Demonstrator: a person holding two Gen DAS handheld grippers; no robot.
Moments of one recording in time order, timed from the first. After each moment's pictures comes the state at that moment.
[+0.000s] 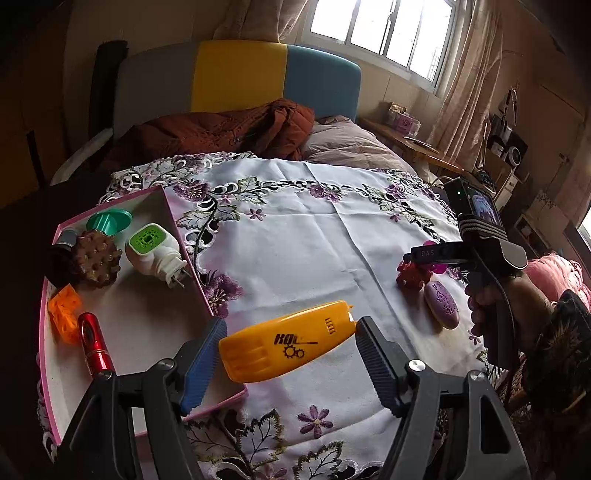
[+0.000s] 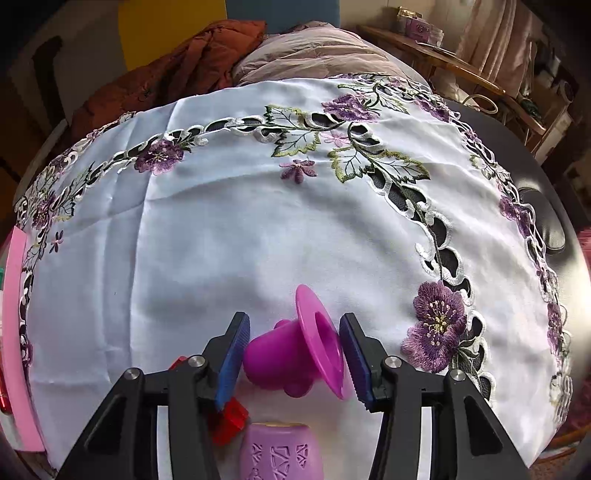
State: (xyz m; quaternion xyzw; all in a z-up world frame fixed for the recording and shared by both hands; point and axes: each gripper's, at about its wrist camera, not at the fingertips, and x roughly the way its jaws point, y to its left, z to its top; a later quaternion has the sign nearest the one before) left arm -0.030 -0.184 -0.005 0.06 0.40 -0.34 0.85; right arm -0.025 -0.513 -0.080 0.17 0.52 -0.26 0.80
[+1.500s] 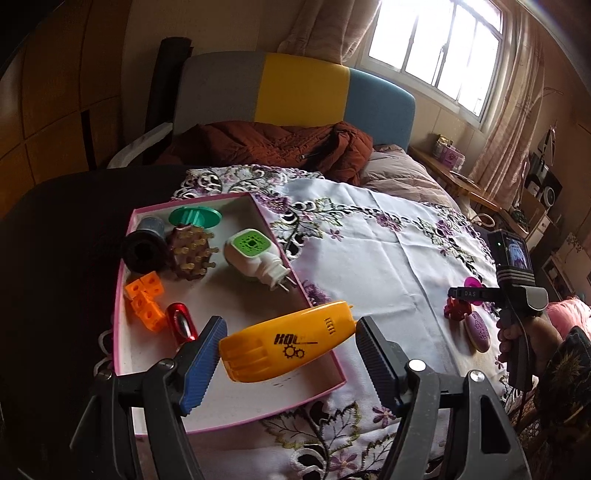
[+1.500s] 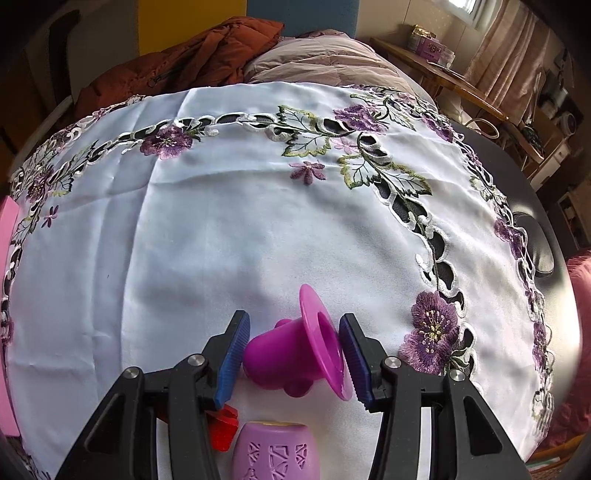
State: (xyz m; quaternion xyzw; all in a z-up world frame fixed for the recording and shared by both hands) left arm -0.006 -0.102 0.008 0.01 0.39 -0.25 0.88; right arm -0.023 -0.502 -0.082 0.12 0.53 -0.26 0.80
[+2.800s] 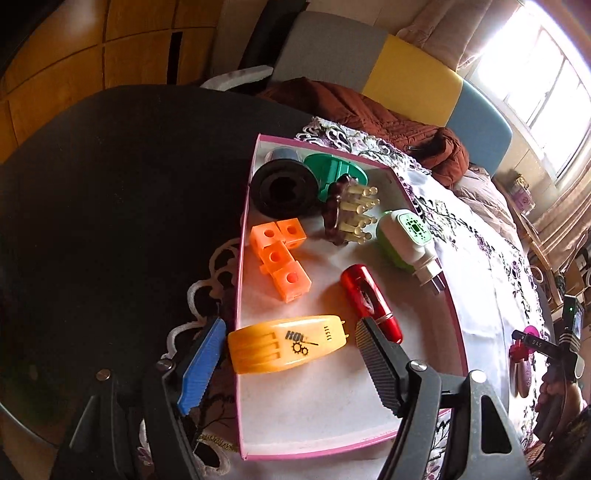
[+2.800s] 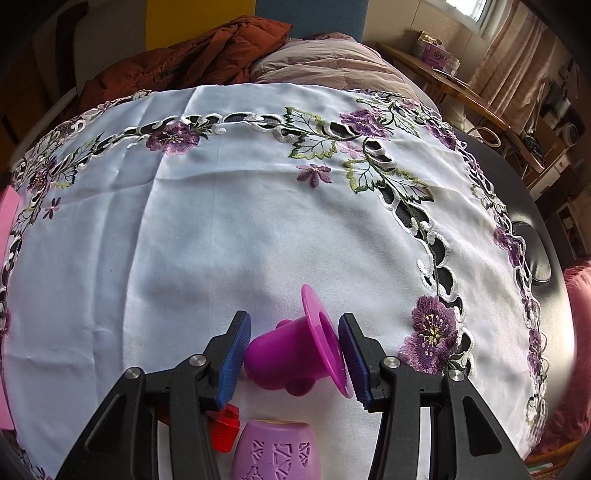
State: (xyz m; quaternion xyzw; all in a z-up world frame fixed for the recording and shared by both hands) left arm 0.052 -0.016 -0.055 -0.08 0.48 -0.13 0.87; right arm -0.021 -0.496 -0.080 0.10 0.53 -0.25 0.80
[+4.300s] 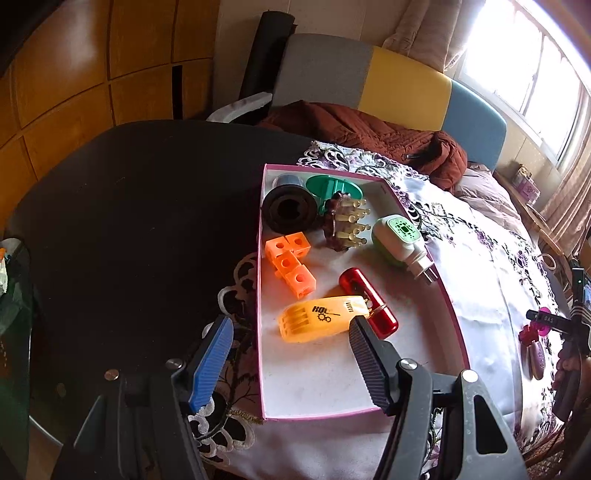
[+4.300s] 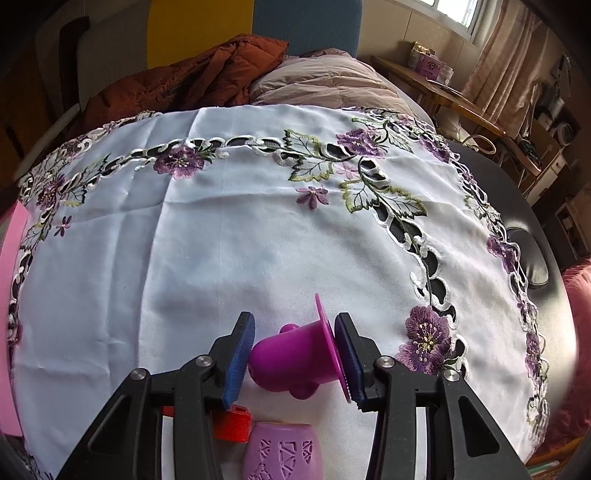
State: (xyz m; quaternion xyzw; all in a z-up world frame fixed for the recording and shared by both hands) left arm 0.020 -0.011 -0.027 -0.04 0.44 -0.11 0.89; right arm -0.026 -0.494 -0.064 0.10 0.49 -0.26 0.83
